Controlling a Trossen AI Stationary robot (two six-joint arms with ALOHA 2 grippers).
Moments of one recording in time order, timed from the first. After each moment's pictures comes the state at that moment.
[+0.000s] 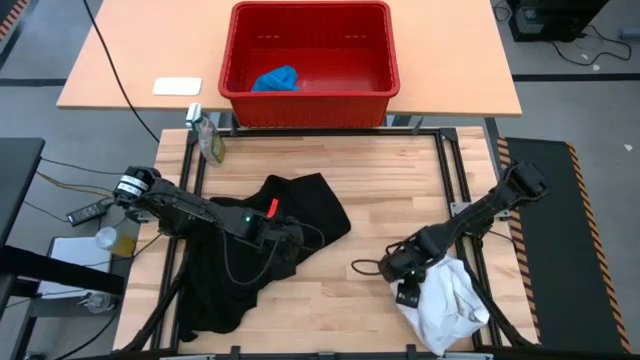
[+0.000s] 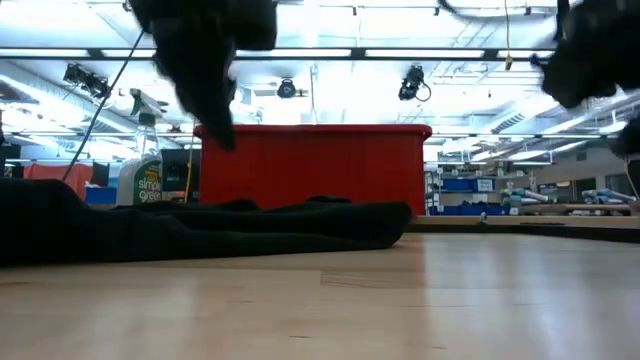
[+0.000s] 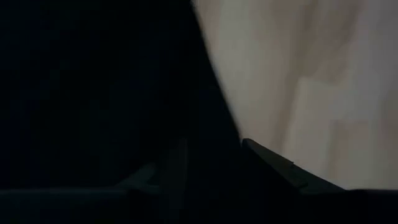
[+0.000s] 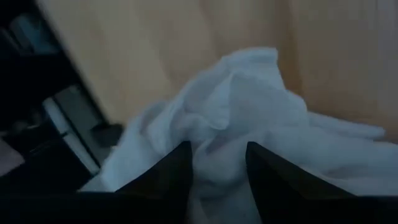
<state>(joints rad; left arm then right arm) -0.29 1.60 1.15 -0.69 -0.17 -0.52 0.49 1.53 0.89 -0.69 -0.45 0.92</state>
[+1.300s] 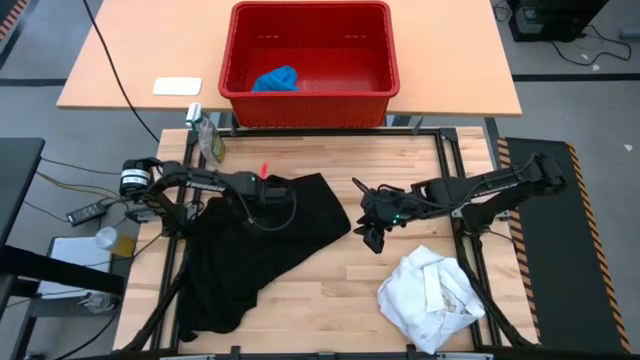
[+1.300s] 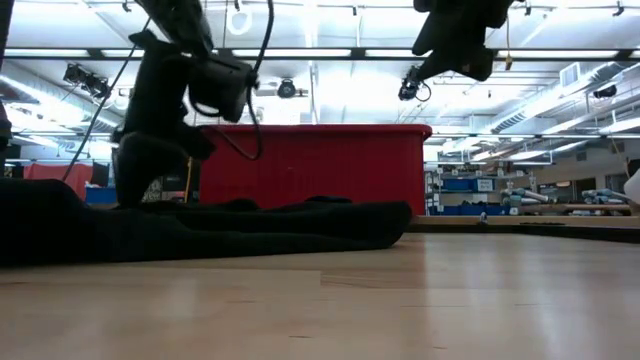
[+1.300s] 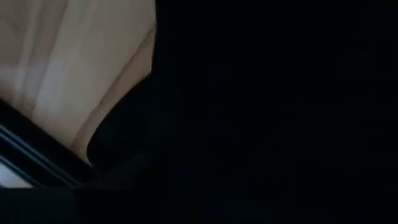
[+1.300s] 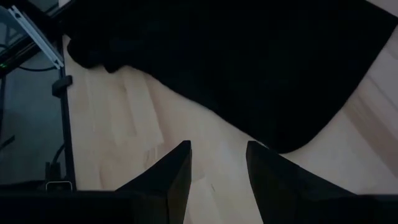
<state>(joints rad) 0.11 1.60 0.97 -1.15 -0.15 -0.60 0.16 1.32 1.07 -0.56 0.07 0.65</state>
